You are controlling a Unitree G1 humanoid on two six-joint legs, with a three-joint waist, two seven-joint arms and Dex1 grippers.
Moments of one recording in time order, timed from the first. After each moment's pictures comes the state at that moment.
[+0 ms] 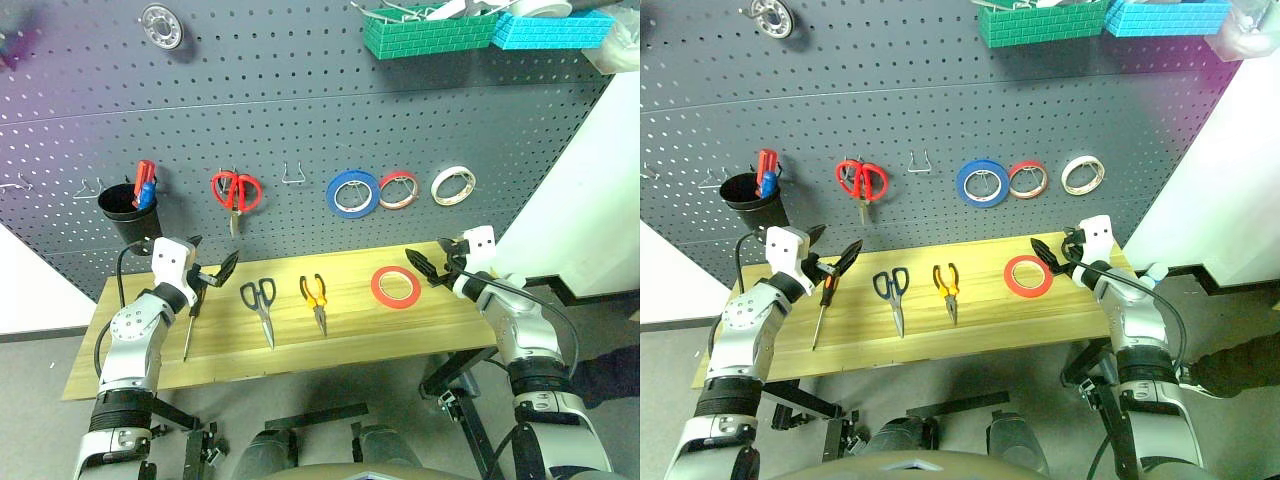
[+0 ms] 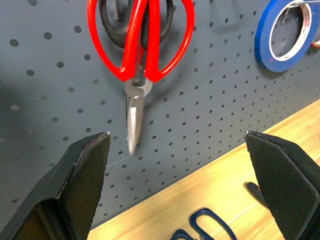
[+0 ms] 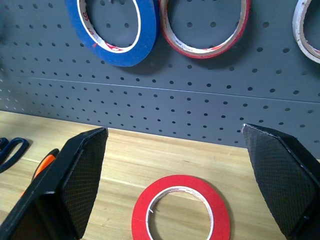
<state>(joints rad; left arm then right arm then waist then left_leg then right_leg) -0.20 0.40 0.18 0.26 -0.23 -0.05 -0.57 -0.38 -0.40 -0.16 0.45 0.27 0.16 0.63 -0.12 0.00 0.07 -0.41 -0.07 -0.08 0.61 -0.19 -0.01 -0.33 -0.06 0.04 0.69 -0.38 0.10</state>
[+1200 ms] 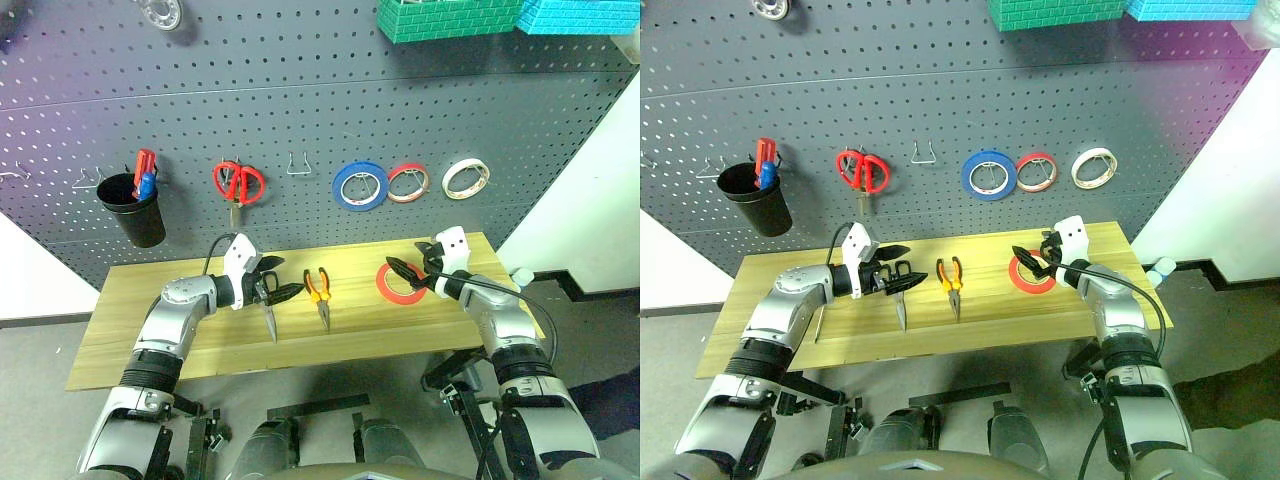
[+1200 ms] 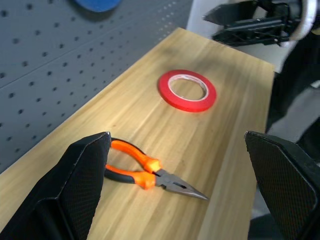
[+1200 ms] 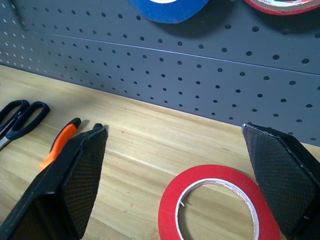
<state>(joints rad) -0.39 0.41 -0.08 0.33 -0.25 0.22 -1.00 -0.45 -0.38 -0.08 0.58 0.18 0.12 0.69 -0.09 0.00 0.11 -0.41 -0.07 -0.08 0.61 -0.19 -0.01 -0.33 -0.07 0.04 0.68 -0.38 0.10</state>
